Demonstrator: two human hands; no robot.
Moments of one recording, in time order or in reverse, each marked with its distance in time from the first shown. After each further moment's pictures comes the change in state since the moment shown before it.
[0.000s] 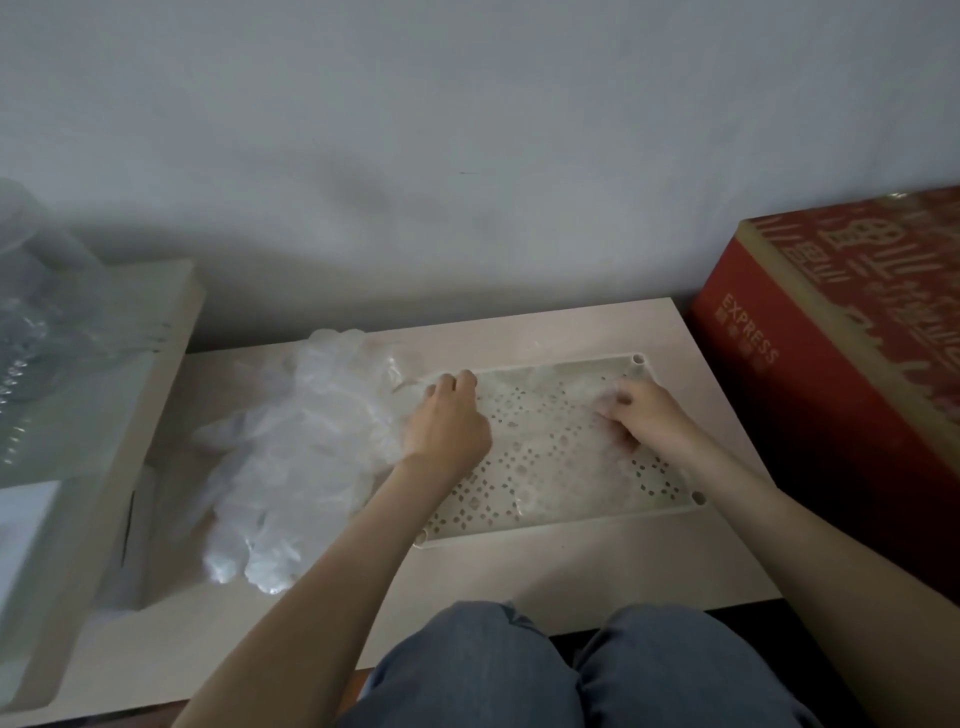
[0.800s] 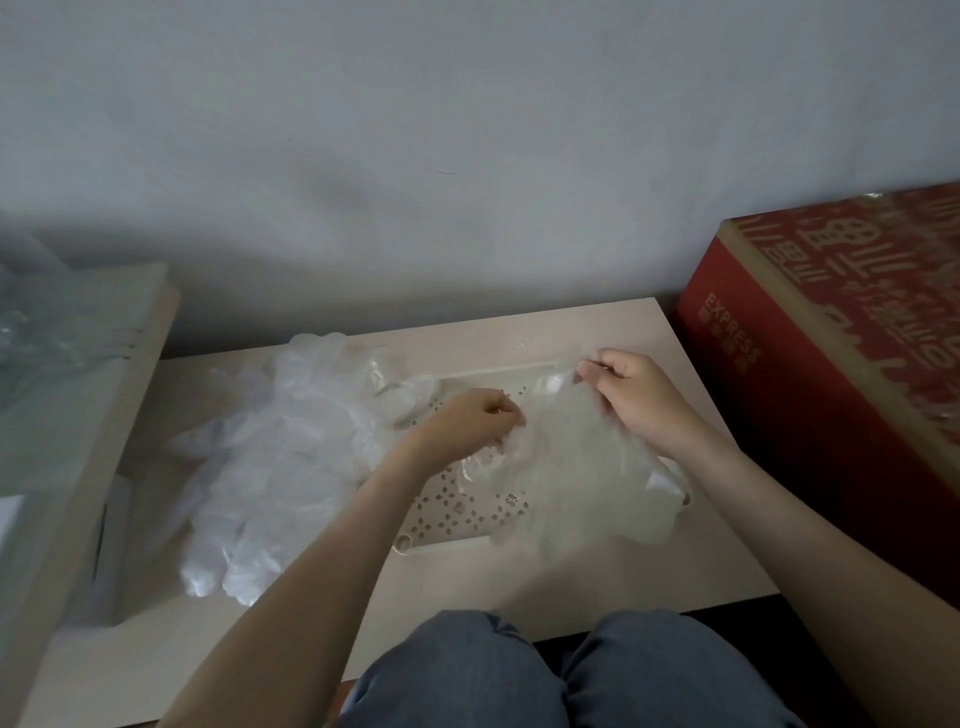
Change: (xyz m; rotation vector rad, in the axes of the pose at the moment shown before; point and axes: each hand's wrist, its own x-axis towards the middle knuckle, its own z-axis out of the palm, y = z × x) left_hand 0.012 0.018 -0.006 -0.570 -0.403 0.044; right_hand -0.022 -0.040 -0.012 0.190 0.081 -0.186
